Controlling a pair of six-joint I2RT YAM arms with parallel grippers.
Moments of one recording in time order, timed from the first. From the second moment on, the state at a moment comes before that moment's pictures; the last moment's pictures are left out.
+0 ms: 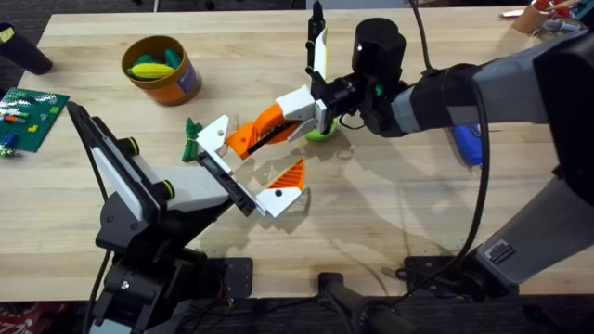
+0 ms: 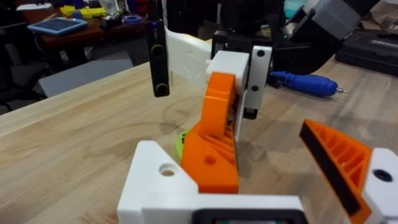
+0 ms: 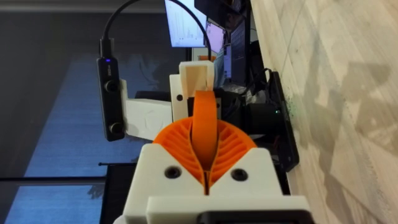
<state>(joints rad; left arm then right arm) -0.26 0.00 0.00 -0.05 0.55 0.02 0.52 1.92 0.89 0.88 -1.46 1.37</state>
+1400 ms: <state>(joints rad) -0.25 0.00 0.01 -0.07 0.68 0.00 0.57 1.93 0.88 0.95 -1.35 1.25</state>
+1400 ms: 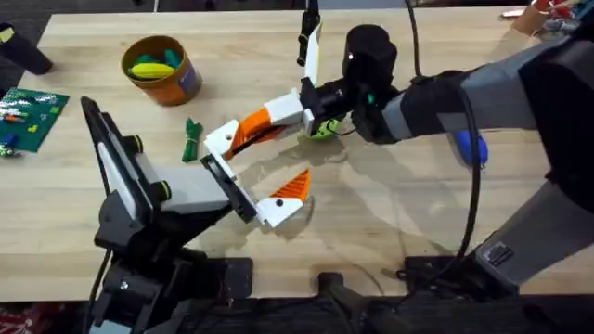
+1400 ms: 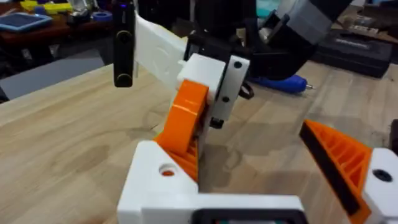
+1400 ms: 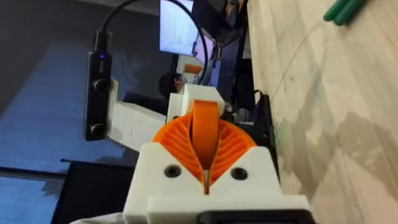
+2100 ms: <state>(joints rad) -0.26 0.00 0.01 -0.07 0.72 0.01 0.65 1.92 0.88 0.94 -1.29 1.20</state>
